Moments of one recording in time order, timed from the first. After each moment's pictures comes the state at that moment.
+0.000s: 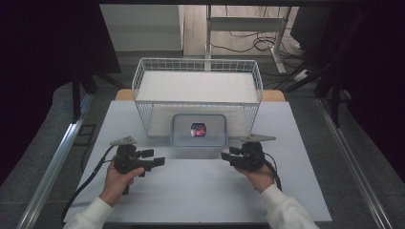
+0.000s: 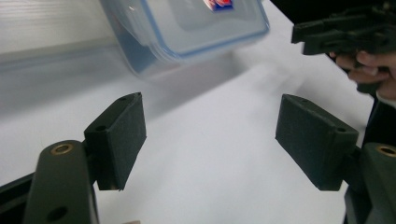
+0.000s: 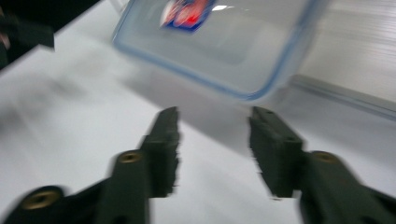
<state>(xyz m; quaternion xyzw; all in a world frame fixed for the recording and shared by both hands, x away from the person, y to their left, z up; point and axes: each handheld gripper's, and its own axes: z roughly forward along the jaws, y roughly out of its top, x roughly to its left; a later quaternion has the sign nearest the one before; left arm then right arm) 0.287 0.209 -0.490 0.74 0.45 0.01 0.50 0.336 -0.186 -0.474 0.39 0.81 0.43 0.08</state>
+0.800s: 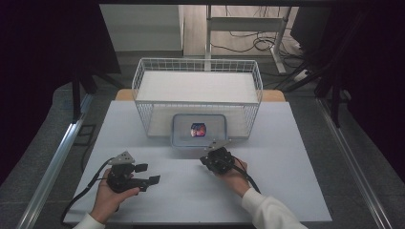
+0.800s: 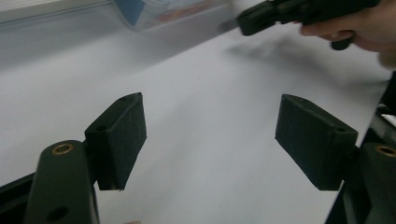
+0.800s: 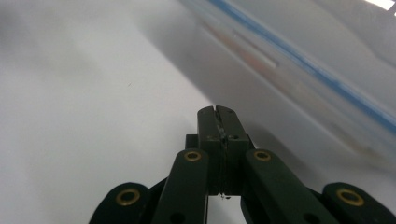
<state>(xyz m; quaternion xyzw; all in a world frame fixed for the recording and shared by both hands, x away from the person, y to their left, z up) 0.247 0.209 -0.493 0.78 0.43 0.04 0.45 0.345 -0.103 -0.511 0.28 0.88 0.36 0.11</state>
